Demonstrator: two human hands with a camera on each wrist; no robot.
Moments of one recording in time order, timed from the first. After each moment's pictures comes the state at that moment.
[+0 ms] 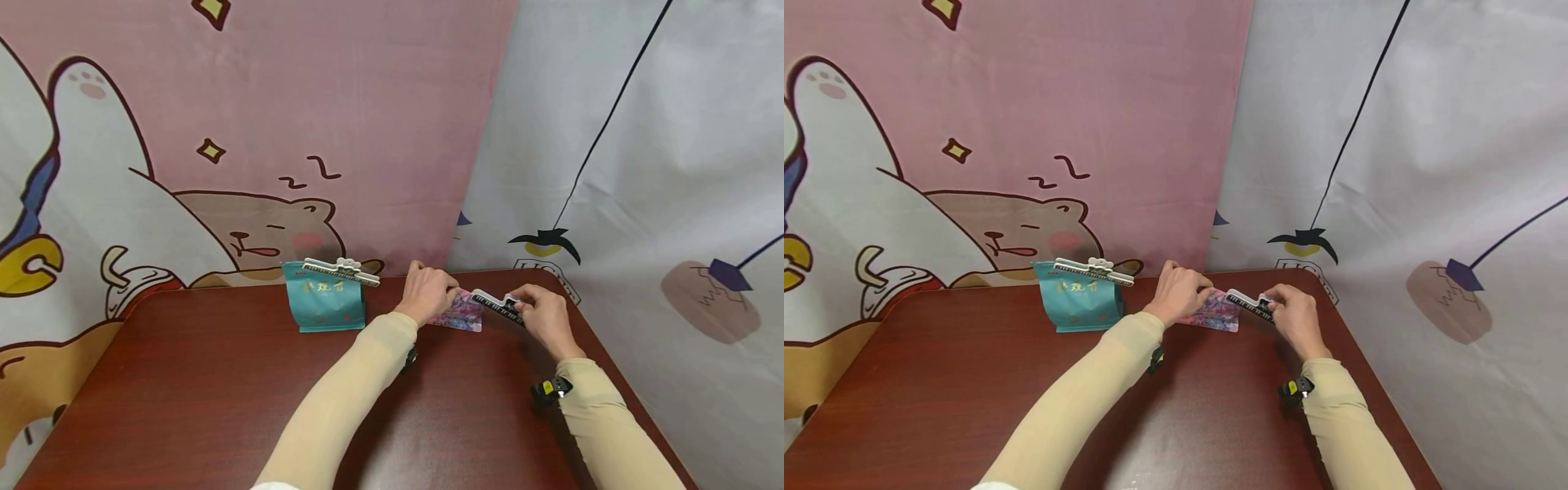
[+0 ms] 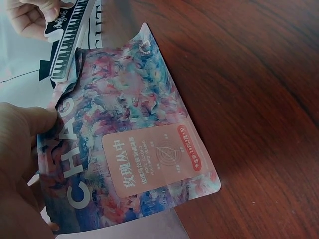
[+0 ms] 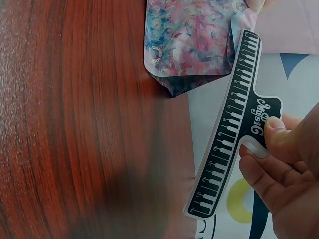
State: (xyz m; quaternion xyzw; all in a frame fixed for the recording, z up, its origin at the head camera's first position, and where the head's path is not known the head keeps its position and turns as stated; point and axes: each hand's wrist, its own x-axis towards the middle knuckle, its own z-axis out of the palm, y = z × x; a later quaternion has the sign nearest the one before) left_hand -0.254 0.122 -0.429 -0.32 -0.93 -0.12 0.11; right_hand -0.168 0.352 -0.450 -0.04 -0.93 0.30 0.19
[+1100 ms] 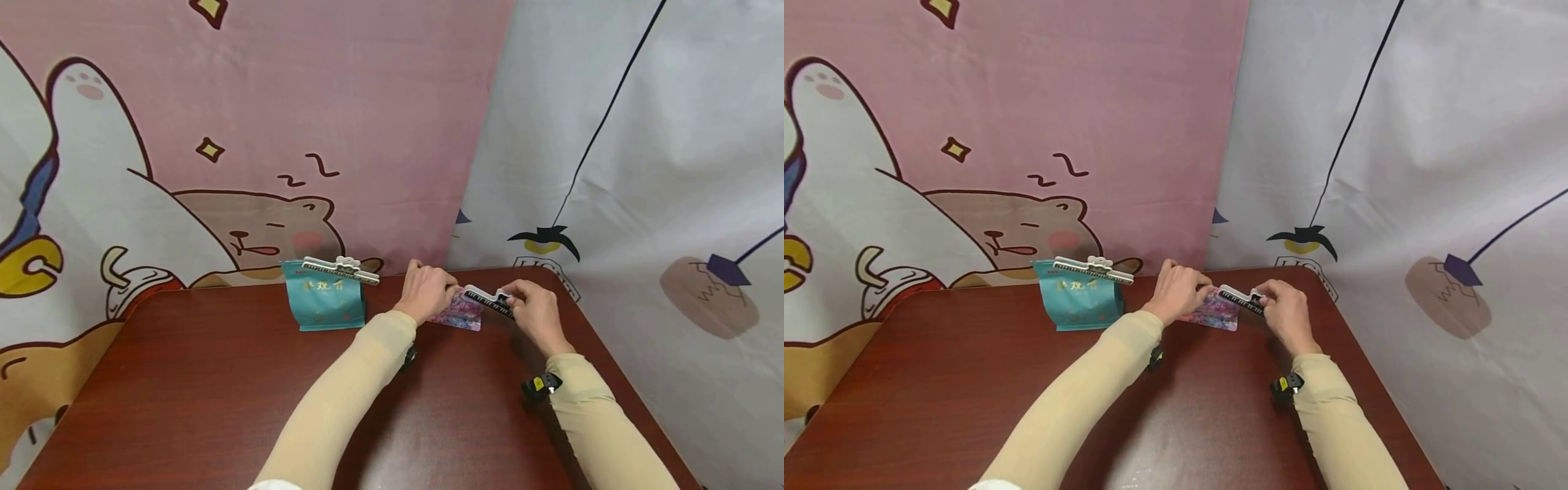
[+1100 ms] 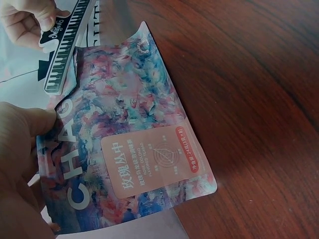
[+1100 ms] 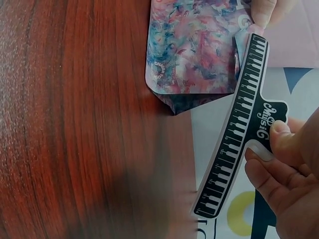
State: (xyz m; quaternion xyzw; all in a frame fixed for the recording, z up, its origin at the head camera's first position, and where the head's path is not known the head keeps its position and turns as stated) left_hand -0.253 0.121 -0.430 -0.31 -0.94 -0.12 0.10; right_hand -0.173 0.337 -0.454 -0.05 -0.93 0.32 0.19
